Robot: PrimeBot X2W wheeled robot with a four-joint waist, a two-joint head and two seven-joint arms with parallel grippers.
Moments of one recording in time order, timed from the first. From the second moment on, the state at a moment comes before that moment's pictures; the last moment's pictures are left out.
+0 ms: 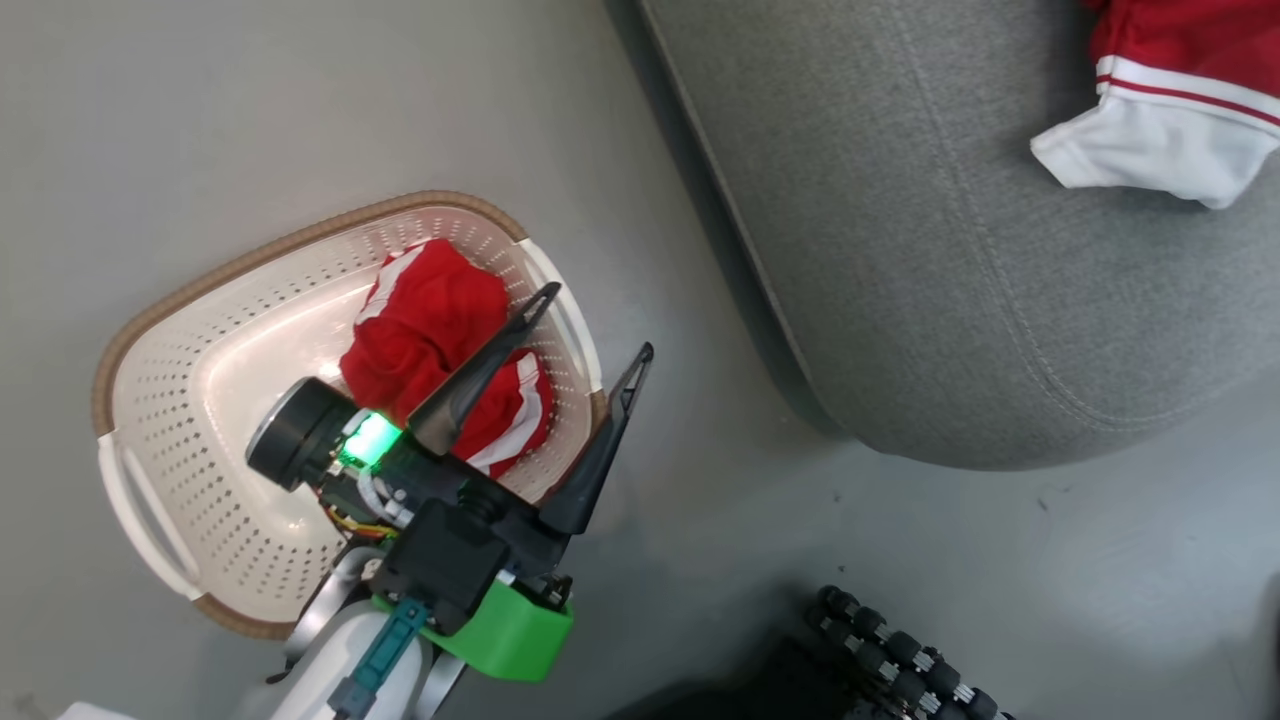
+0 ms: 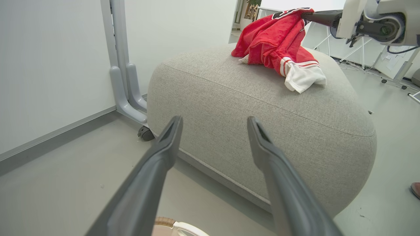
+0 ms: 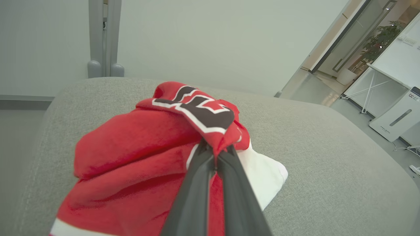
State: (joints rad) left arm -0.29 0.27 -0.53 -0.18 -0.04 -0.10 -0.21; right arm -0.74 -0.36 -0.18 0.39 0.18 0.13 -0.26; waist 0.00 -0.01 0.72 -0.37
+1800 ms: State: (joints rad) left arm 0.16 0.05 -0.22 -0.08 -0.15 0.06 -0.26; right arm 0.16 -0.08 0.07 -0.08 0.17 0.13 -0.26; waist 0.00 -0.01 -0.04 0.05
